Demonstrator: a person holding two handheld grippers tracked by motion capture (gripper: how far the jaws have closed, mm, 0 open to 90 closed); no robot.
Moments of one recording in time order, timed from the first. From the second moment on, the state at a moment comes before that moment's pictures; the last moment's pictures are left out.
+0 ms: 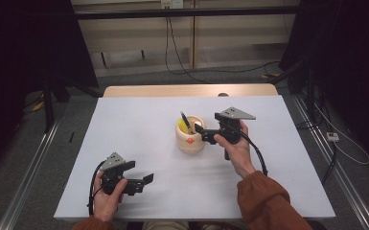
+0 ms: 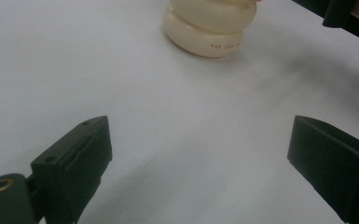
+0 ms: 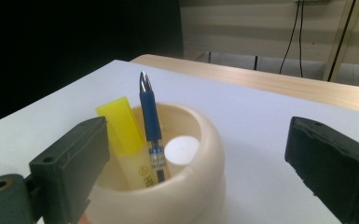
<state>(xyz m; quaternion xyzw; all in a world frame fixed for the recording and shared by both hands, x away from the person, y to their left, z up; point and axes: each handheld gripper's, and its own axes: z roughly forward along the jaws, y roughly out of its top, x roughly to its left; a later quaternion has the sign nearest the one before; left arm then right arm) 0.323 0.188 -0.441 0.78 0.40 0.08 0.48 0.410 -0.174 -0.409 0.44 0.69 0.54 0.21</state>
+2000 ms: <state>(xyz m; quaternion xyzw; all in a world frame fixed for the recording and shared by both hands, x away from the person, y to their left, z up) 0.316 0.190 -0.435 0.77 0.39 0.10 0.49 0.304 -0.260 -0.433 0.46 0.71 0.49 0.24</state>
